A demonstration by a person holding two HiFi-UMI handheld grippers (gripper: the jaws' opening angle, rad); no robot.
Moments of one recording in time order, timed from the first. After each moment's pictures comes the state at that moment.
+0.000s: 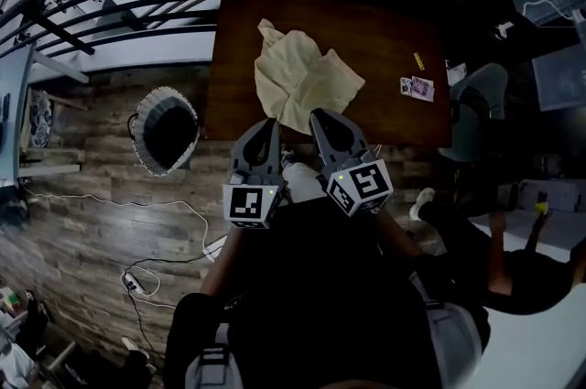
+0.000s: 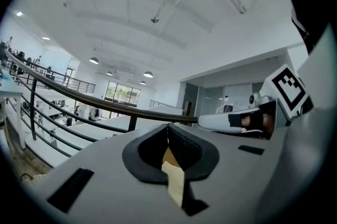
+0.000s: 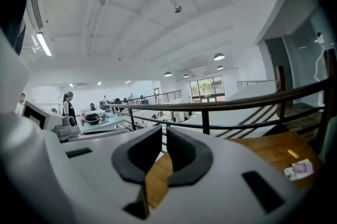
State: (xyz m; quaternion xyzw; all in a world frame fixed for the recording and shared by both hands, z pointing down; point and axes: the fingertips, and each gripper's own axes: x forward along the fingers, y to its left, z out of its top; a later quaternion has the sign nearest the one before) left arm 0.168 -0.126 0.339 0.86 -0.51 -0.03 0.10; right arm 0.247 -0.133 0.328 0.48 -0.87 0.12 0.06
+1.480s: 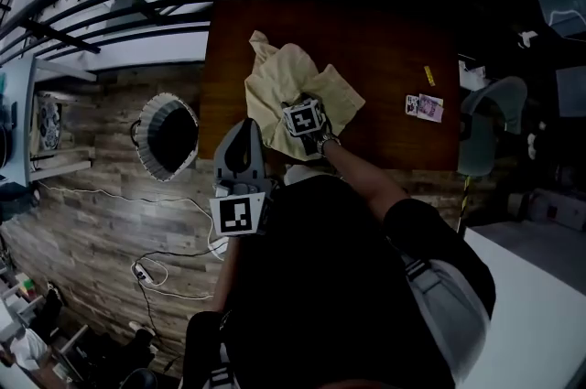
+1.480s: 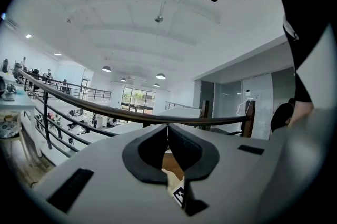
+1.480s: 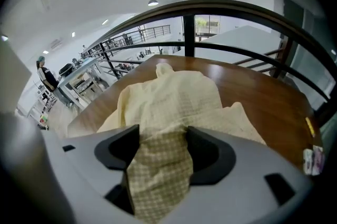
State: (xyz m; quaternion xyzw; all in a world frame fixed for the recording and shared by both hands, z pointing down) left arm 0.193 -0.224 0.323 0.80 -0.59 -0.02 0.09; right arm 0.281 -0.313 0.662 0.45 -0.76 0.28 0.36
